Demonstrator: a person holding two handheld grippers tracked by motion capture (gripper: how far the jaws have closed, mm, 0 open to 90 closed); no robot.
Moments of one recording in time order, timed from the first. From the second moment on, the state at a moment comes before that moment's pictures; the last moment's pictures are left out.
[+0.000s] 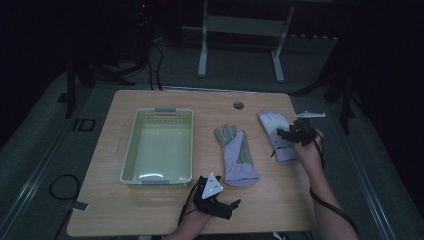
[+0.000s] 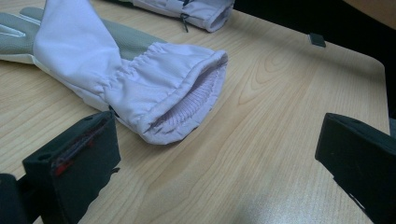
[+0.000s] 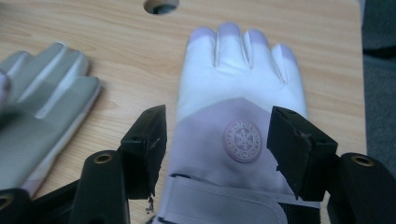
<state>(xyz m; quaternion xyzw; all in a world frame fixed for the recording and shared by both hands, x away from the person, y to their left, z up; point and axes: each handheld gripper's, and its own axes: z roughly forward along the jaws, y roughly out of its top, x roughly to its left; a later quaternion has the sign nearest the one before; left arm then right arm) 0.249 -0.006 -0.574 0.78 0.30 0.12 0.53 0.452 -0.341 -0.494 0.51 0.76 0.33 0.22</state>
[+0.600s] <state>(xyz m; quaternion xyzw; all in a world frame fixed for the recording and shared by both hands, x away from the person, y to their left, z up) 0.249 -0.006 -0.574 0.78 0.30 0.12 0.53 0.480 -0.358 -0.530 0.55 0.76 0.30 0.19</state>
